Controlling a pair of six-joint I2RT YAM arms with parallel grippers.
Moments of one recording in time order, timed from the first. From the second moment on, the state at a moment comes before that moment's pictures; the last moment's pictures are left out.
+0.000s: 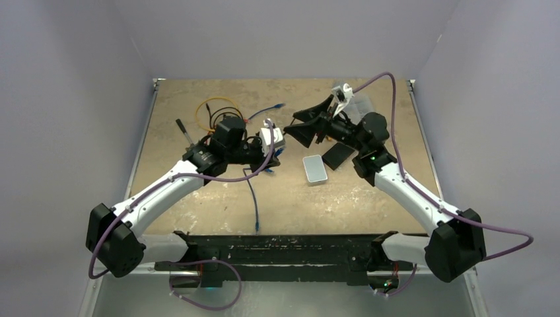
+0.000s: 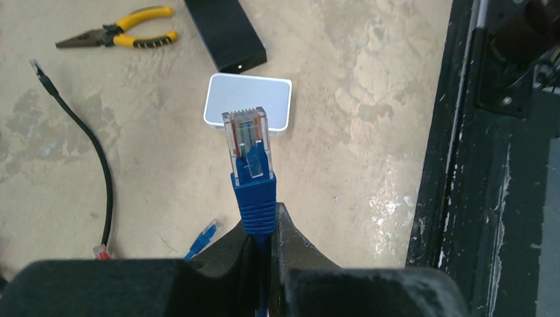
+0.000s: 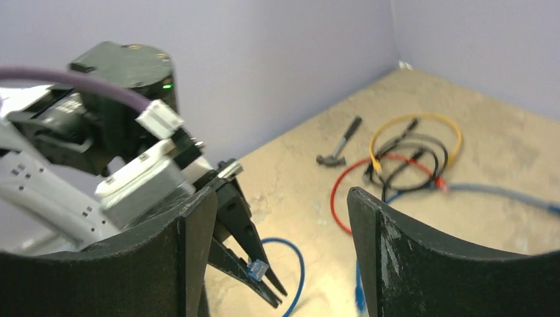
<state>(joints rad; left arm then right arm) -0.63 1.25 1.03 -0.29 0.56 0.28 0.47 1.24 0.92 0.61 -0.67 0.49</state>
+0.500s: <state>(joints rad) -0.67 1.35 1.09 -0.47 0.41 0.34 0.47 1.17 0.75 0.36 -0.61 0.46</state>
